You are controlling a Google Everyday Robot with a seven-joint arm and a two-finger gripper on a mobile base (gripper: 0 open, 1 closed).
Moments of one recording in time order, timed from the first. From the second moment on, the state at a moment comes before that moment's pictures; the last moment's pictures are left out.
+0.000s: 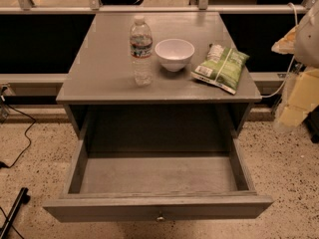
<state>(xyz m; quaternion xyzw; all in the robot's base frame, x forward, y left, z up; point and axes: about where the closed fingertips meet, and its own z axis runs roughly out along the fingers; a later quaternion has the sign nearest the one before) 0.438 -0.215 0.981 -0.60 0.78 -0.04 0.17</state>
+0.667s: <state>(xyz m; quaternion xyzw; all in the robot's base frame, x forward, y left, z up) 0.455 -0.224 0.982 -0.61 0.77 -0.04 0.19</state>
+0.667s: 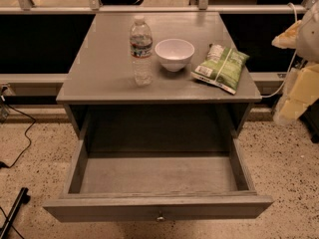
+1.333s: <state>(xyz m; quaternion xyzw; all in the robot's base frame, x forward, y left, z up) 0.565 -0.219 0.970 -0.63 0.74 -0.02 0.25</state>
